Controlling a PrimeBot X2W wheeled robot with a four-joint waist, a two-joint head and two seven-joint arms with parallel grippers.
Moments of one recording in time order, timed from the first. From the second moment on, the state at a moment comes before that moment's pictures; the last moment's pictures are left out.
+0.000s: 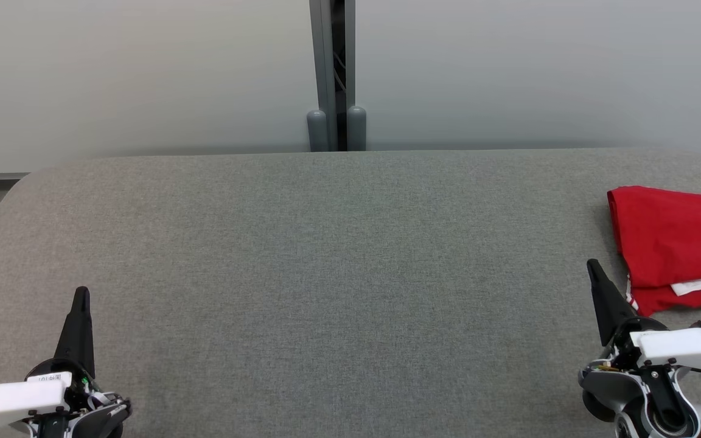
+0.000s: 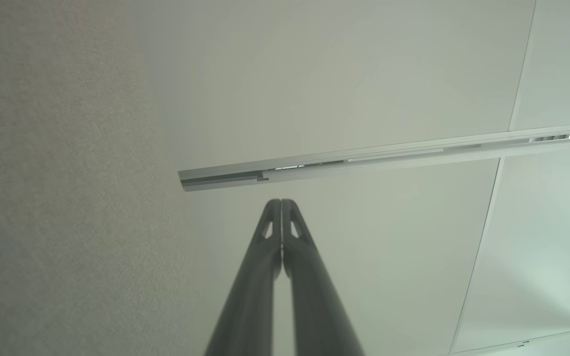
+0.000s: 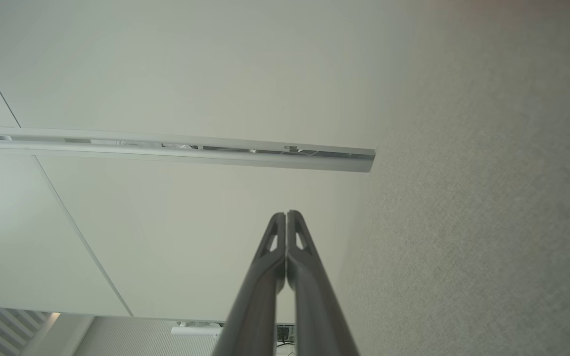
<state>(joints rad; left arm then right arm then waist) -0.06 0.07 0.19 0.21 -1.60 -0.12 0.12 -0.19 -0.04 0.01 0.33 1.58 0.13 0.06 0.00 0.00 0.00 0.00</state>
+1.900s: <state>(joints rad) -0.07 0.06 0.21 0.22 -1.63 -0.13 0.14 -0.19 -0.05 0.01 0.33 1.63 0.13 0.07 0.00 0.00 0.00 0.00</state>
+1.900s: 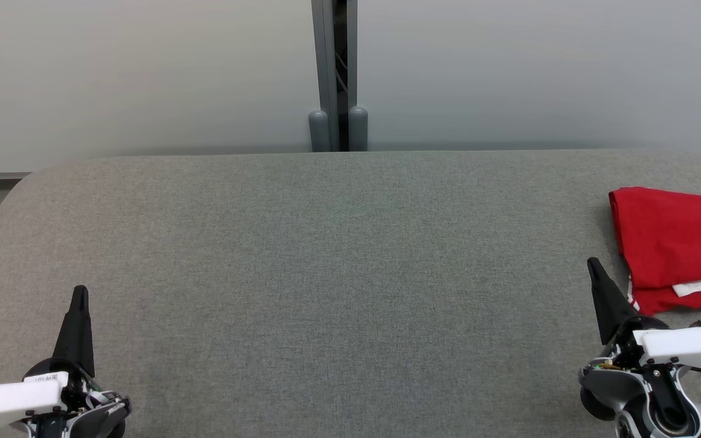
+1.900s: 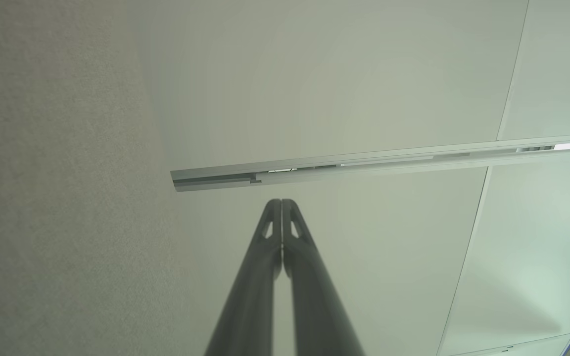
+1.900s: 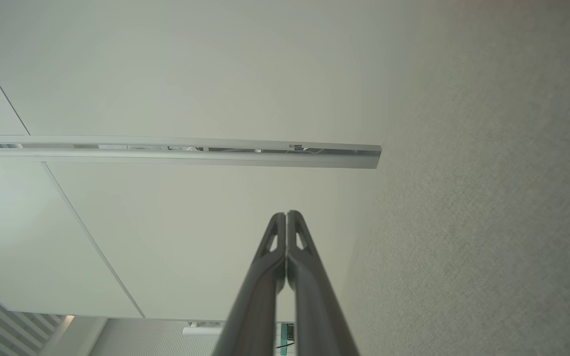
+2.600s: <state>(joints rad) -0.07 0.06 0.21 0.22 -1.62 -0.13 0.14 -0.19 -0.05 0.01 0.33 1.63 0.13 0.07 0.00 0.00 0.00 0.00</state>
